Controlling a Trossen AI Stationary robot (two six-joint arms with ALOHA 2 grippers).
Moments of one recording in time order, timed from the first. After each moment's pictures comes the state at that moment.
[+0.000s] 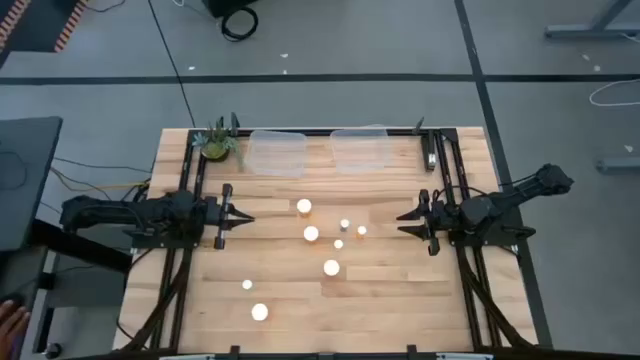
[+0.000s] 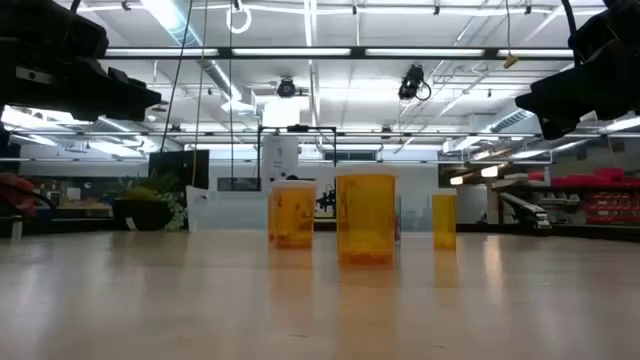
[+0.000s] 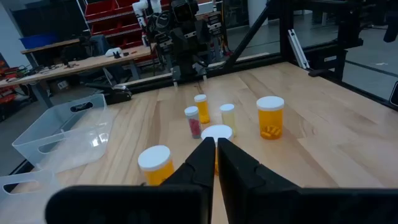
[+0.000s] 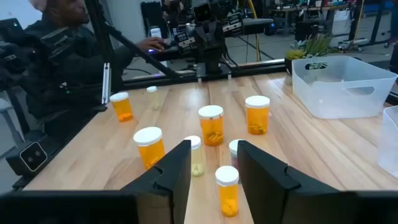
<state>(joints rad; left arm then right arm) 0.00 0.19 0.01 0.11 0.04 0.19 0.38 0.16 0.01 0.05 0.36 0.16</state>
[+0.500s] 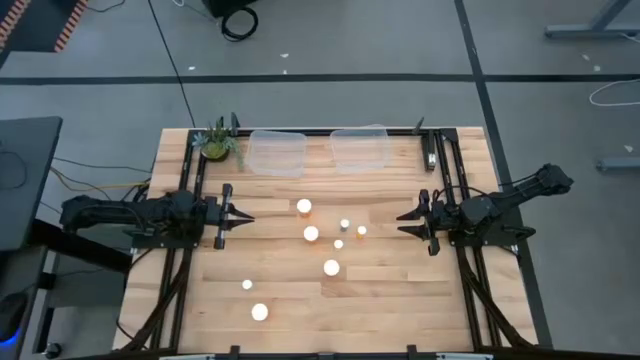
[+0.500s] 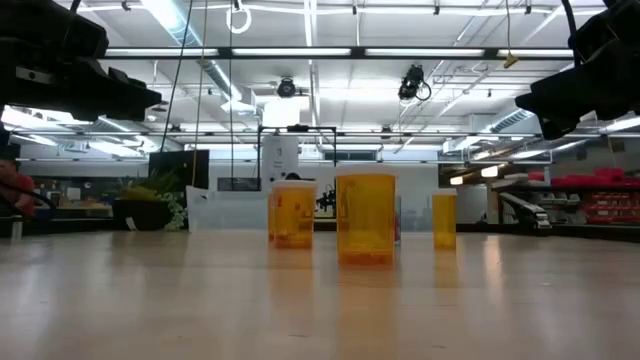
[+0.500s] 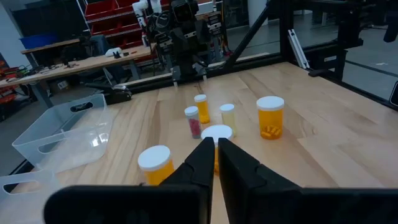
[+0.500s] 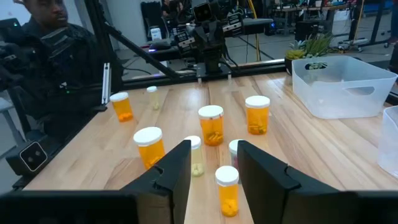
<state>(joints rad) 0.00 0.19 0.01 0.11 0.04 0.19 0.38 0.16 0.01 0.05 0.36 0.16</state>
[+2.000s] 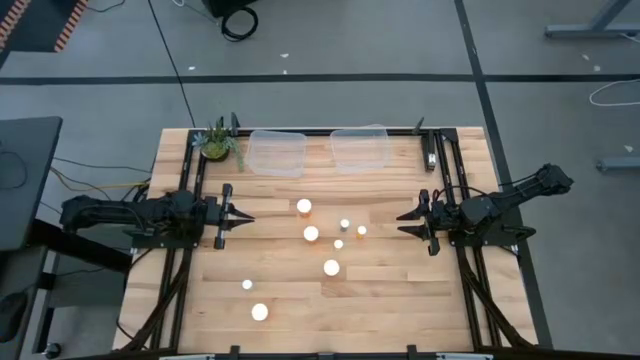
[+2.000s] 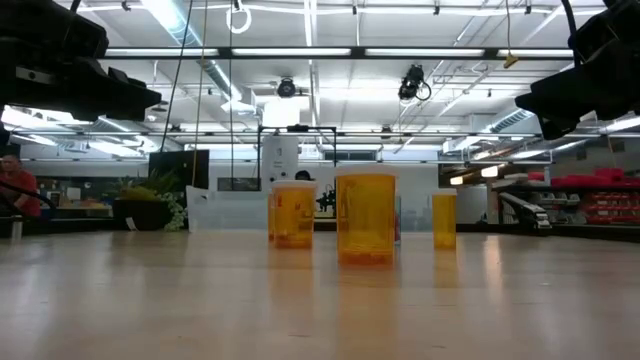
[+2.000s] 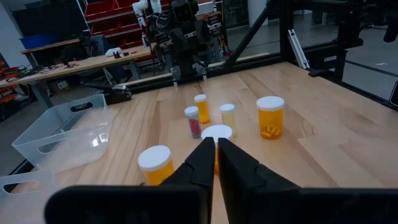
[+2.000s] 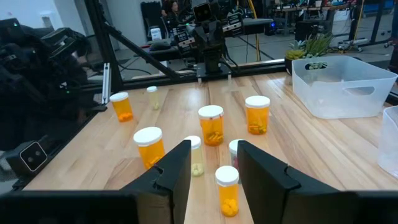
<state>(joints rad) 0.00 0.19 0.01 0.11 0.04 0.19 0.38 0.16 0.01 0.05 0.36 0.16</state>
